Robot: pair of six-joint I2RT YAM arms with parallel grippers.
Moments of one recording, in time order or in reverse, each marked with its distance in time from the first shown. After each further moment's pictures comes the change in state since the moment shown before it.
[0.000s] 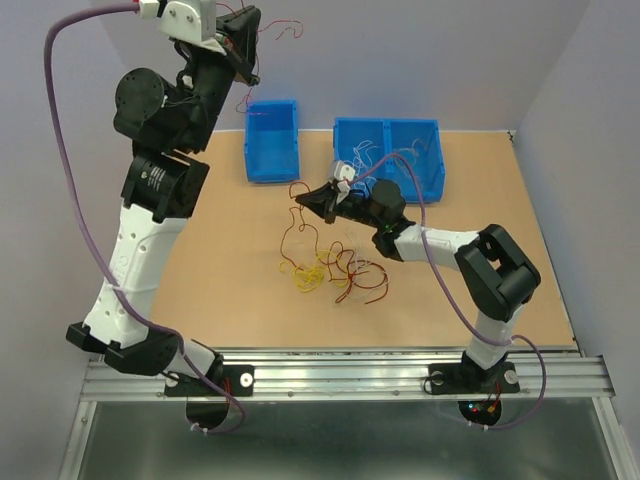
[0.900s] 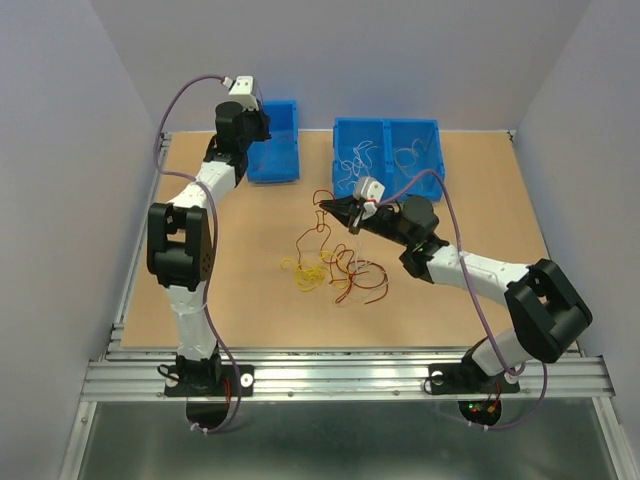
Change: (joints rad) left arm 0.326 0.573 -0.417 0.342 0.101 -0.219; right arm -0.003 -0.323 -0.254 -0.069 0.090 -0.136
